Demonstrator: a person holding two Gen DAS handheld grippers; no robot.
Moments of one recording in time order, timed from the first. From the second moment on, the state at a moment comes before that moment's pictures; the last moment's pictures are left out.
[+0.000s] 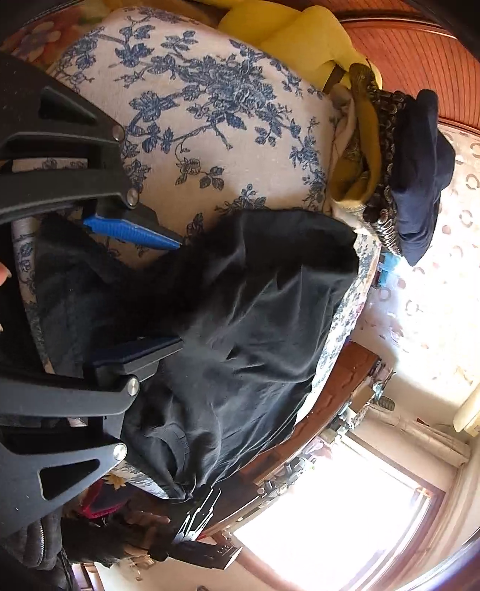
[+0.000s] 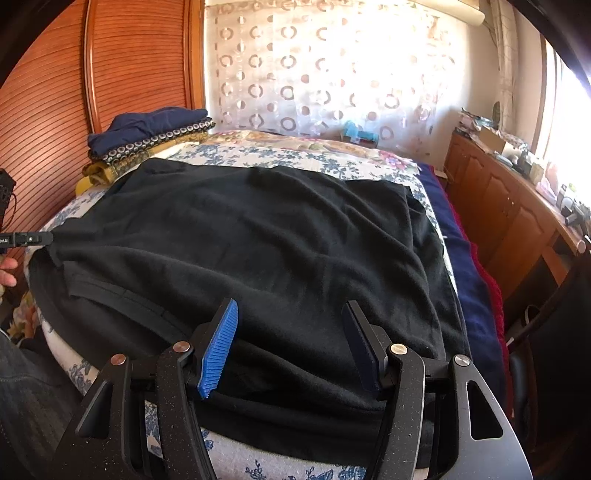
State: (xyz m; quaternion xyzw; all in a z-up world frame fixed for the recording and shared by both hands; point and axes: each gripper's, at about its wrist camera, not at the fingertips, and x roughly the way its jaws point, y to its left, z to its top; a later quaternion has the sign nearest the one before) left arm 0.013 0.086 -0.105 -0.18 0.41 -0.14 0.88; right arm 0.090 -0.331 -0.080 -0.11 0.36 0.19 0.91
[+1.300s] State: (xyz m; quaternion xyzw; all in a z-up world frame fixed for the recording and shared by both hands) left arm 0.113 -0.124 0.039 -0.01 0.30 -0.32 0.90; right arm 0.082 -0.393 -0.082 -0.04 0.36 0.15 0.92
